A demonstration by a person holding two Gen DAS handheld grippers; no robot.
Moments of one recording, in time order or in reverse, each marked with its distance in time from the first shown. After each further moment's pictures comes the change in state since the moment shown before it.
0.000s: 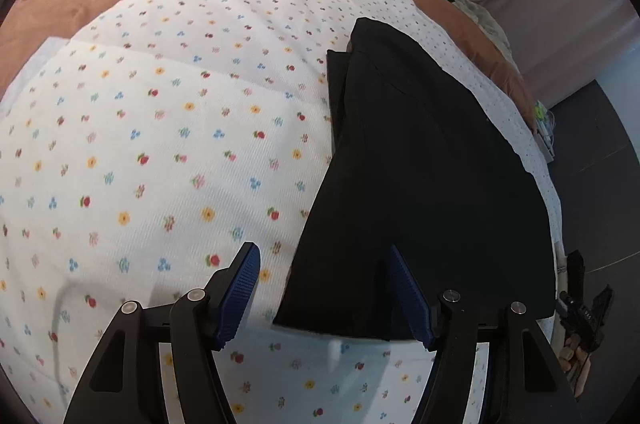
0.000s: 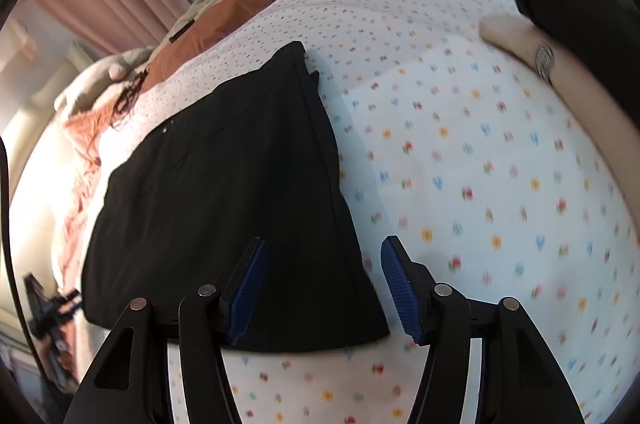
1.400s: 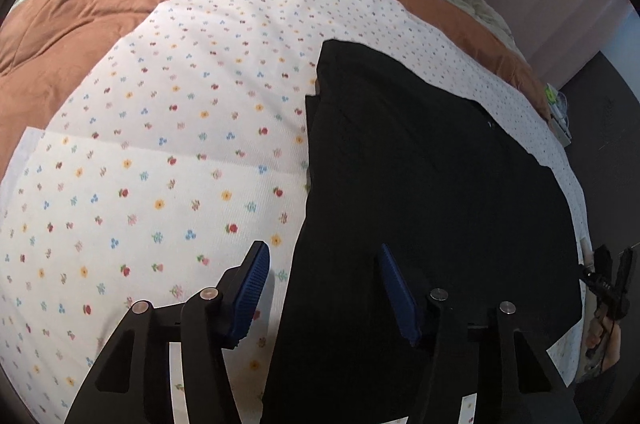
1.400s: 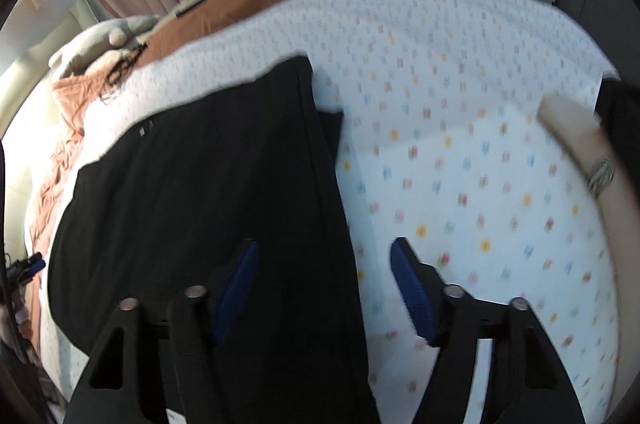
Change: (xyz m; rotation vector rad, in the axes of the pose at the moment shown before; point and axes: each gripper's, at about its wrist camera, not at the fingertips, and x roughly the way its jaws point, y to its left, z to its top) left arm 0.022 -0.035 0.047 0.133 -0.019 0.107; right arm 0.052 0.030 0.064 -0.192 0.058 -0.077
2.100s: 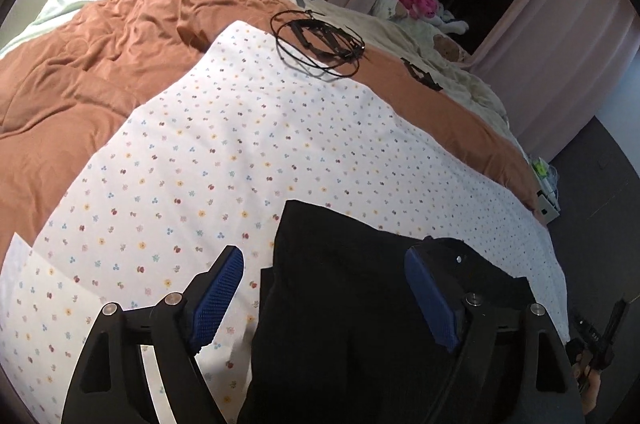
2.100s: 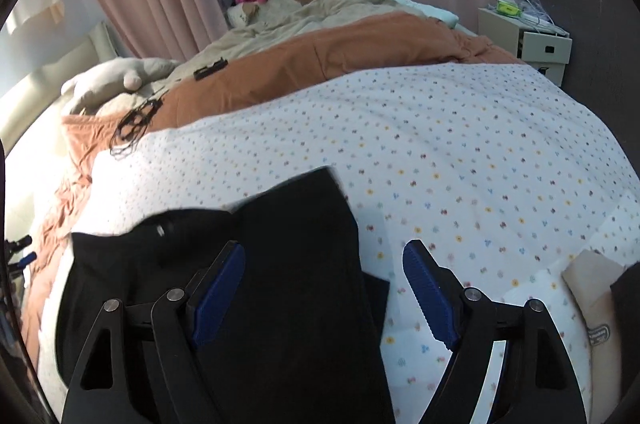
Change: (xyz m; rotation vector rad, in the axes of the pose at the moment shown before) left arm -0.028 -0.026 0.119 -0.098 -0.233 -0.036; right arm -0.018 0.045 0.106 -0.092 -0.223 0.002
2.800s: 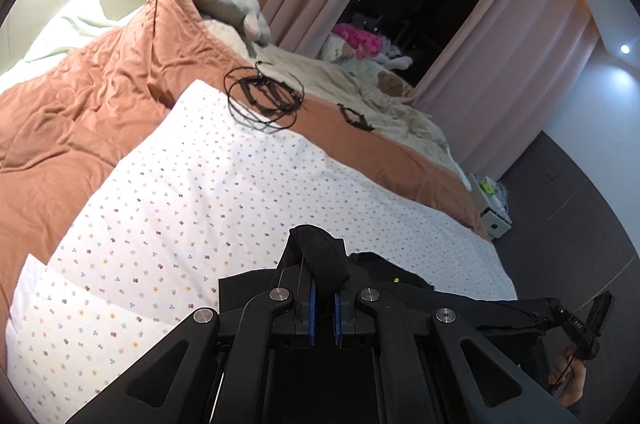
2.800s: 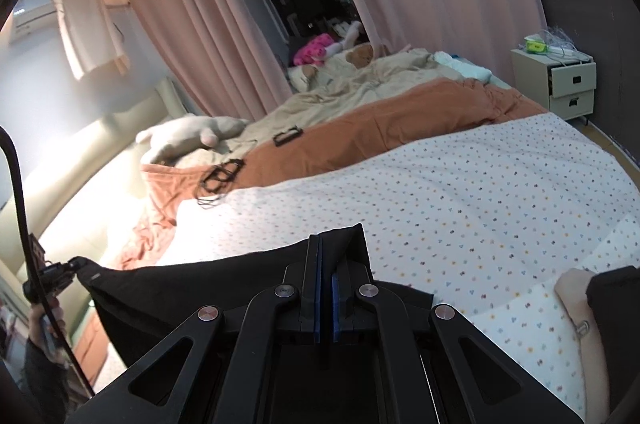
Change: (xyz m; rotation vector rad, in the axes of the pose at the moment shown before) left arm -0.095 -0.039 0.010 0.046 -0.122 -0.163; right arm -0.114 0.018 0.021 0.014 -0.187 0.214
